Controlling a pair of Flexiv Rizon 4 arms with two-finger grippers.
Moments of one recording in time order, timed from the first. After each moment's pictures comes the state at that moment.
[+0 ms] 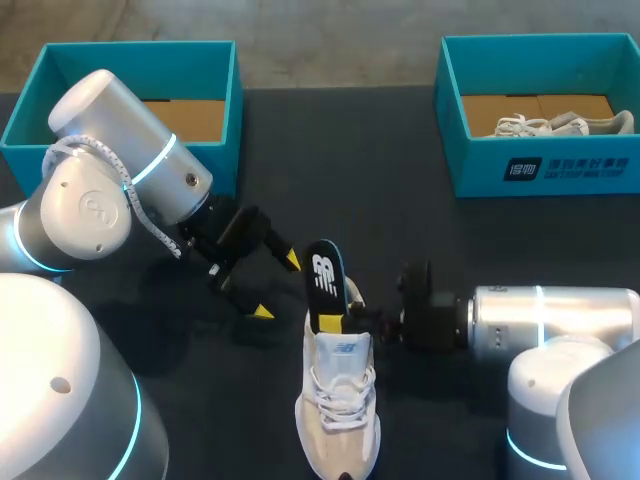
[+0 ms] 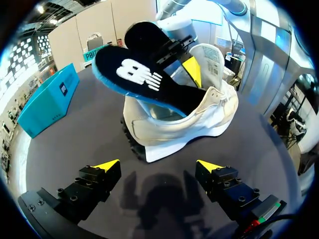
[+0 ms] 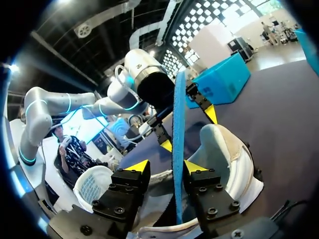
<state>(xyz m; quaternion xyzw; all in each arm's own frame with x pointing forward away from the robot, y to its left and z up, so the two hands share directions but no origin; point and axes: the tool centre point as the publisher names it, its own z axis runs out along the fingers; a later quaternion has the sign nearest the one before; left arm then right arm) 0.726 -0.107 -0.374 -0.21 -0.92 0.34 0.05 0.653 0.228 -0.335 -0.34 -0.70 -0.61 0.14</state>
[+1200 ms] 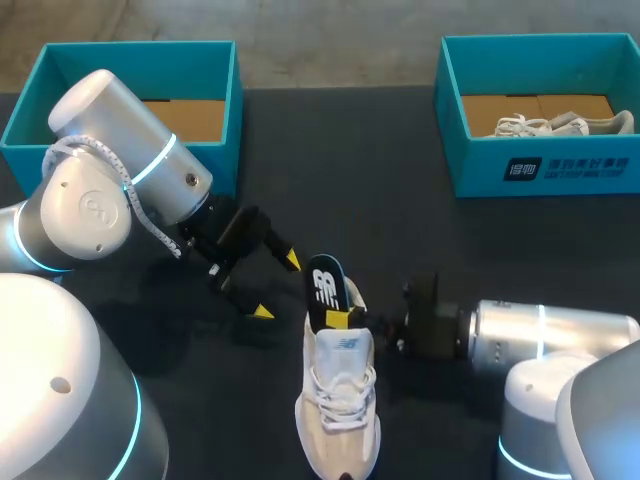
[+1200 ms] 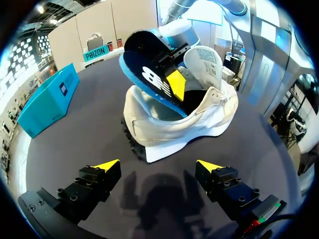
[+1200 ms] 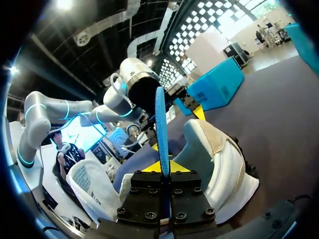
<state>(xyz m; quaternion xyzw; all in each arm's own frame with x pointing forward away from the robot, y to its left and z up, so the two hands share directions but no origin) 0.726 -0.107 -0.374 -0.21 -0.92 0.34 0.05 0.661 0.223 -0.350 -0.36 -0.67 -0.64 0.13</state>
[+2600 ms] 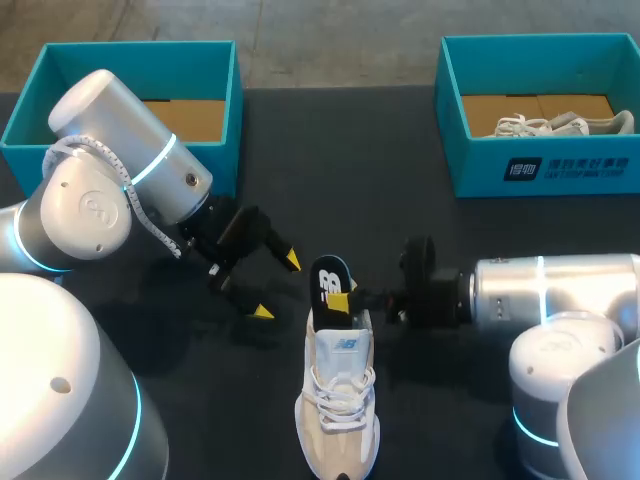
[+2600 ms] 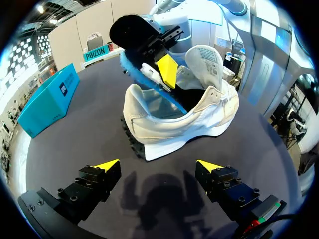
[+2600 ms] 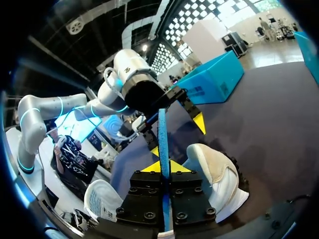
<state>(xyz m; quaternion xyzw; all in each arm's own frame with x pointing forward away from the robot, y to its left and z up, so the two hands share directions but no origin) 0.726 -0.107 -0.374 -0.21 -0.92 0.34 0.05 0.675 0.217 -0.327 -0.36 -0.72 -0.58 0.14</state>
